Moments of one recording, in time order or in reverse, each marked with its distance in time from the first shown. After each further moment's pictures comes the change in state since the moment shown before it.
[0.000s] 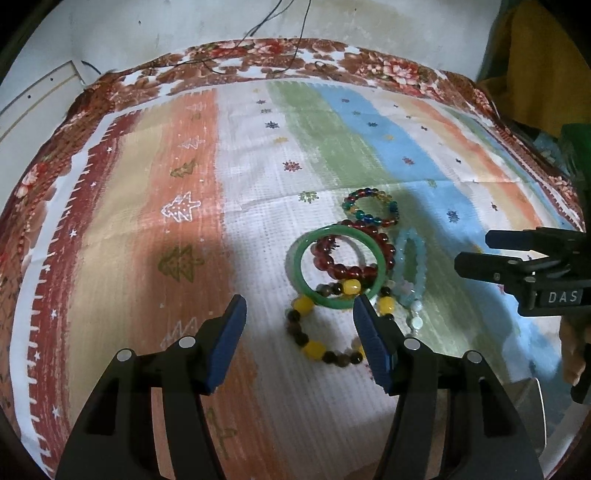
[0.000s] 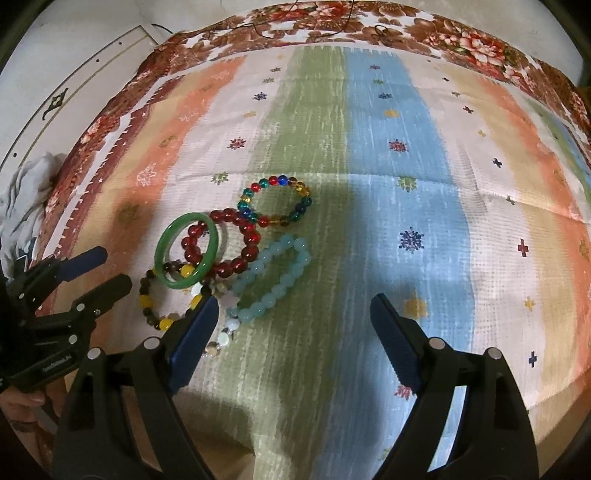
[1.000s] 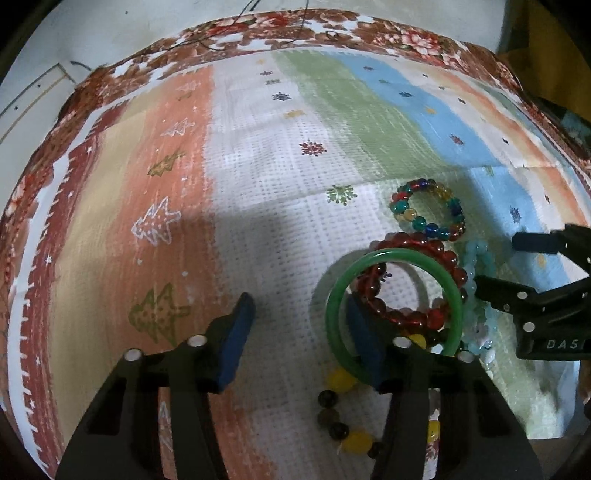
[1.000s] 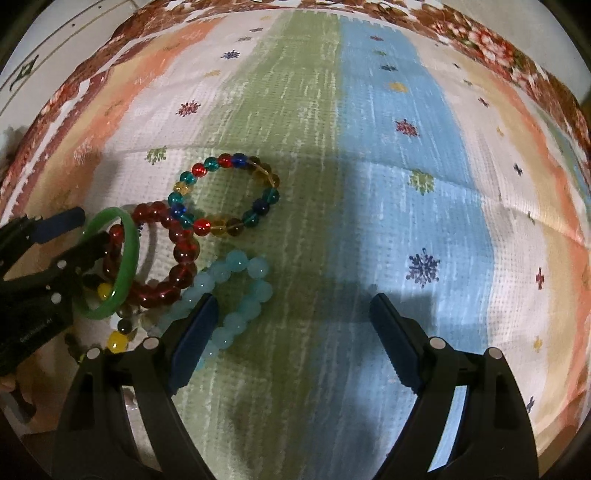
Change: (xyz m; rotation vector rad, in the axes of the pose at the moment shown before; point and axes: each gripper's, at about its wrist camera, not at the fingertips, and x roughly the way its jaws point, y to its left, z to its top) left arm 0.073 0.005 0.026 0.052 0.083 0.084; right arm 0.070 -0.005 0.022 -0.070 0.087 -0.137
